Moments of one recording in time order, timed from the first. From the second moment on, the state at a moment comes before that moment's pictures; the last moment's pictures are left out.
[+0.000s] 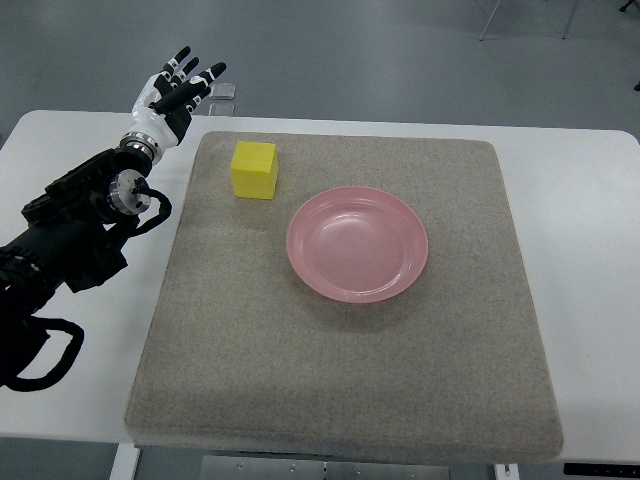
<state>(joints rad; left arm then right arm) -1.00 0.10 -0.61 -0.26 0.00 -0.17 -0.31 0.03 0.00 -0.10 0.16 -0.07 -0.08 0.01</state>
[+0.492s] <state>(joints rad) -0.97 0.10 -0.61 -0.27 0.00 -0.18 -0.31 0.03 0.00 -0.10 0.16 -0.07 -0.08 0.01</state>
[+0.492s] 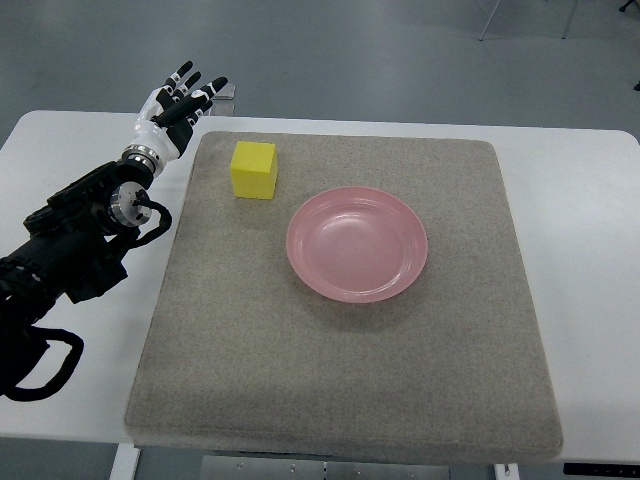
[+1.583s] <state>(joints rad) -1.01 0.10 -0.60 -0.26 0.00 -0.12 -0.30 0.03 0.00 -0.10 0.16 -0.07 -0.08 0.01</state>
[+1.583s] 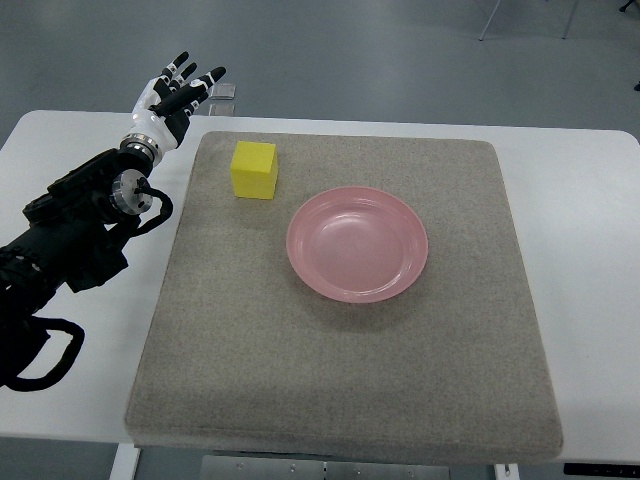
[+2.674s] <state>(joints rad) -1.15 0.20 -0.23 -0.32 0.12 -0.14 -0.19 0.03 0.00 -0.10 0.16 -0.07 -0.08 0.01</state>
